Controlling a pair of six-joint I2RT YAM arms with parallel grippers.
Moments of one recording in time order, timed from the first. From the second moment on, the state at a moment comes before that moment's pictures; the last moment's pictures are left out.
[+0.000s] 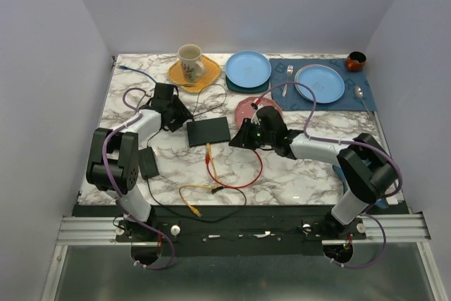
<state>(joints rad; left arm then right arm) -0.17 1.69 1.02 -0.23 0.08 -0.84 0.69 1.64 0.84 0.20 -0.26 0.77</state>
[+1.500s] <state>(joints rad) -0.34 1.57 0.86 -0.15 0.18 -0.86 0.74 1.87 0.91 0.29 -0.39 0.86</state>
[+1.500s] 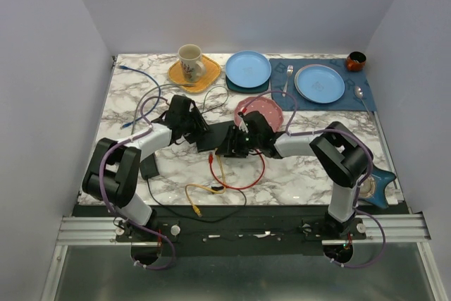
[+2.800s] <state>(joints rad) -0.35 1.63 0.87 -0.07 0.20 -0.86 0.72 1.99 0.79 0.67 -0.34 1.30</state>
